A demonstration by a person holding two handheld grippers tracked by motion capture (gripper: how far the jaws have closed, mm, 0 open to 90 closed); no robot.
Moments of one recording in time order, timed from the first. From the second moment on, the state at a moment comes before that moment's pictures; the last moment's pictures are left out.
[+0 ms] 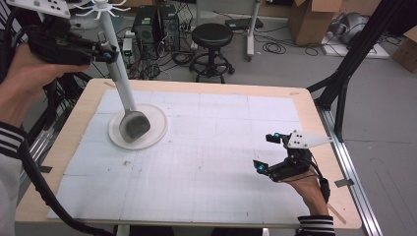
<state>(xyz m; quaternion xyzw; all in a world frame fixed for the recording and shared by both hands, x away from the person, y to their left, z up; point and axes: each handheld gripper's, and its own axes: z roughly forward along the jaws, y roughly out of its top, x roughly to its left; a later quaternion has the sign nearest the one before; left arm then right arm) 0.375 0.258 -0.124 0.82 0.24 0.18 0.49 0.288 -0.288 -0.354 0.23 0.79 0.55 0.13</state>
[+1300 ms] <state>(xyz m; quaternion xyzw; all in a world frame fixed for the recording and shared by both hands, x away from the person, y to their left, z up) 0.409 0.268 -0.116 0.80 0.29 0.19 0.49 0.295 -0.286 -0.358 0.23 0.79 0.55 0.13</state>
